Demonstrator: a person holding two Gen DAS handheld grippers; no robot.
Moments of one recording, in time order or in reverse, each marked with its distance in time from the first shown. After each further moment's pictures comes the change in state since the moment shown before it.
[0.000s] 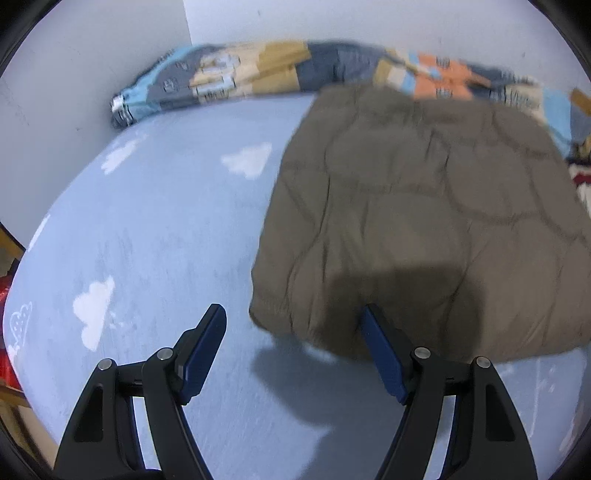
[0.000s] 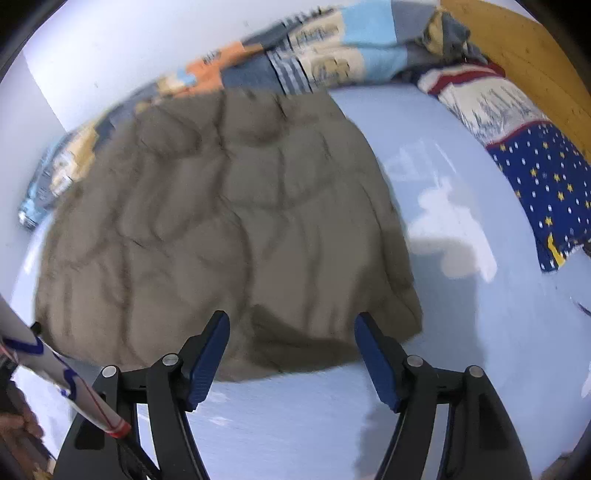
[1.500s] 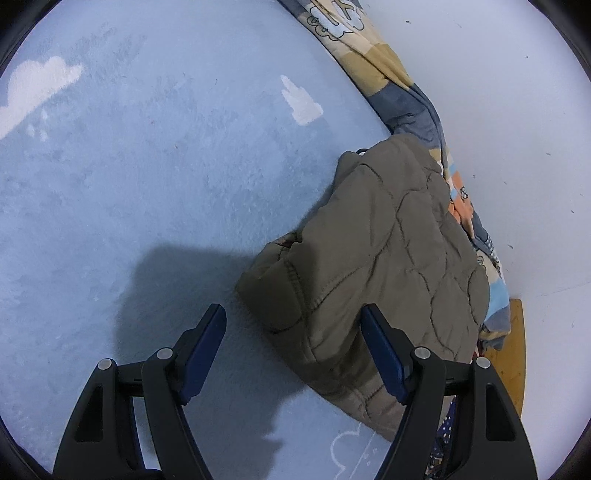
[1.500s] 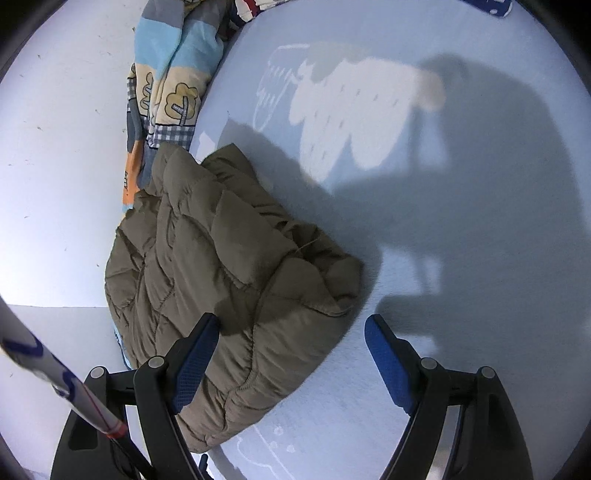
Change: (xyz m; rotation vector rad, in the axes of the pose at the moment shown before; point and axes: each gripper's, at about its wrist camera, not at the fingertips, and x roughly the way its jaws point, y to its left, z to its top) left arm 0.042 0.081 -0.027 -0.780 0.110 -0.539; right arm 0.049 -0.132 -0.037 0.811 0.039 0.448
